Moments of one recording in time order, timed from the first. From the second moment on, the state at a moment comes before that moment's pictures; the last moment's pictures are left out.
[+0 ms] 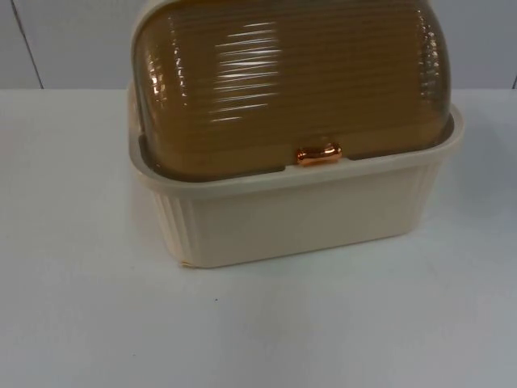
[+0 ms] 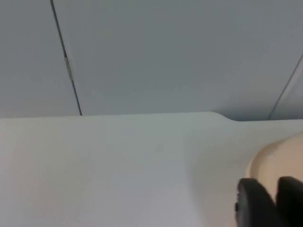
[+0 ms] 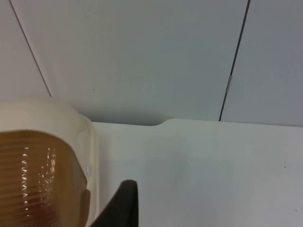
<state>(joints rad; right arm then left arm) -0.06 1.10 -1.25 0.19 0.73 -0.22 0.04 1.35 -1.10 -0.46 0.38 0.41</state>
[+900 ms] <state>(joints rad) -0.06 1.10 -1.25 0.19 0.73 -0.22 -0.01 1.22 -1.10 -0.44 0.37 0.41</state>
